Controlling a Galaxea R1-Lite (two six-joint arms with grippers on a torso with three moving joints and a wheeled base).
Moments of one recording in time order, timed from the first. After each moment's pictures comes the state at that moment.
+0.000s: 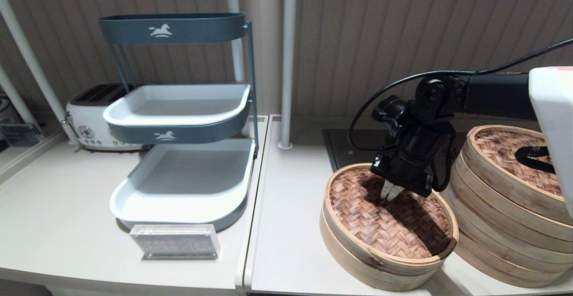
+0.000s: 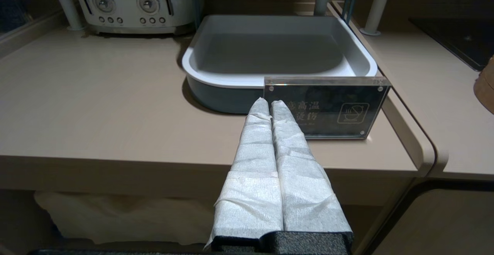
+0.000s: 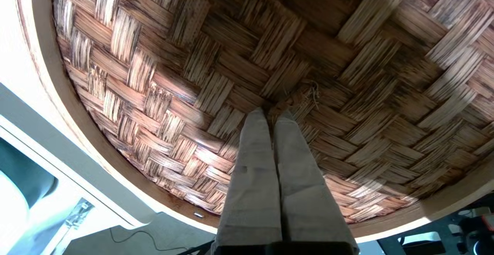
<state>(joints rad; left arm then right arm) 0.00 0.00 0.00 -0.05 -0.02 0.01 0.30 2.16 -1.93 1.11 0.04 0.92</state>
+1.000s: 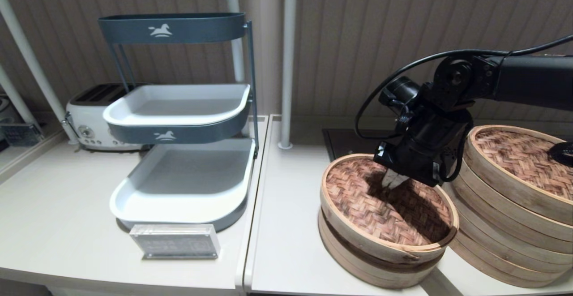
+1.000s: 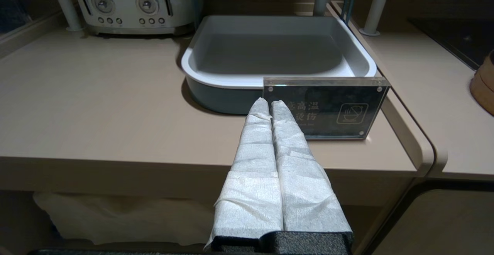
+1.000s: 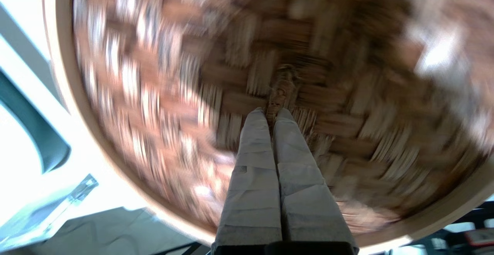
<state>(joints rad) 0.00 0.00 0.00 -0.05 -0.02 0.01 0.33 2.07 -1.93 1.10 0.01 0.85</state>
